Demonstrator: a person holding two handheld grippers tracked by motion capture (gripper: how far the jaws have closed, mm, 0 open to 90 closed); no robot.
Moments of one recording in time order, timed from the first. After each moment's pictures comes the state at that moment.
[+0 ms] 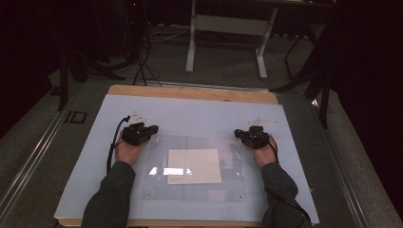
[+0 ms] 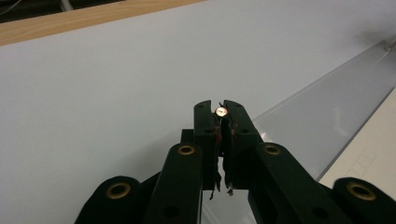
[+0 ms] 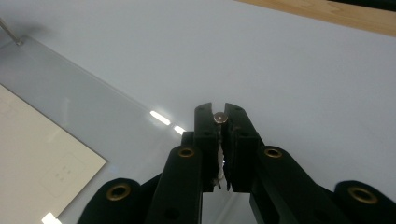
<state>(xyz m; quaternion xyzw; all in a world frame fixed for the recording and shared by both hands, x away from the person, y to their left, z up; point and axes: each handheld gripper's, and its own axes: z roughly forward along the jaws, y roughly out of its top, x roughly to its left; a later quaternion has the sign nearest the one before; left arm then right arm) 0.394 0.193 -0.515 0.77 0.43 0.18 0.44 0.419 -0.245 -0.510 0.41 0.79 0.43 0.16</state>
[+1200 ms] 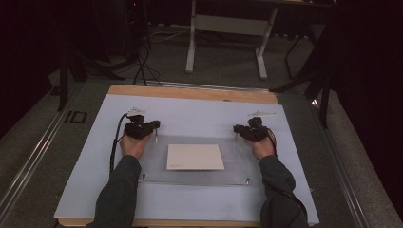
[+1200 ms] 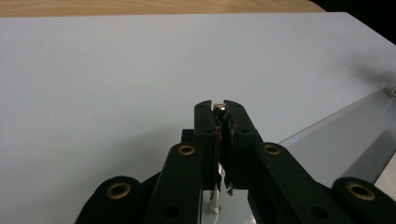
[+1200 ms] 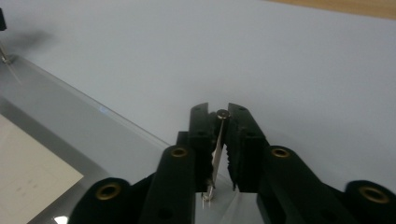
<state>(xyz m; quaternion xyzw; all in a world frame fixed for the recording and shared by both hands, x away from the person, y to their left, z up) 0.421 0.195 -0.524 0.72 0.49 0.14 0.47 0.445 -0.243 -0.505 0.45 0.78 0.42 0.13</state>
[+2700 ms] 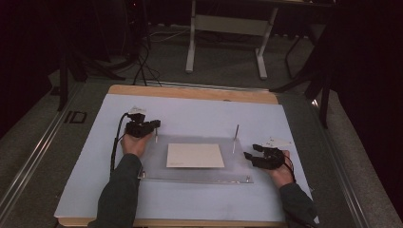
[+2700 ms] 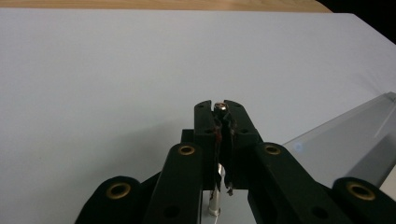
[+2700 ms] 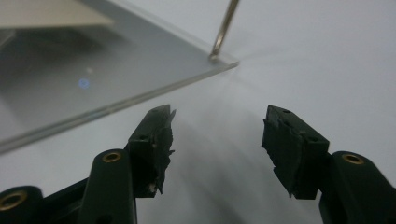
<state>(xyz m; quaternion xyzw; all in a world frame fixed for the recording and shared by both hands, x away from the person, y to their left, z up) 0.426 0.193 -0.523 0.72 0.51 0.13 0.46 0.364 -0.294 -0.533 0.36 0.82 0.41 0.18</state>
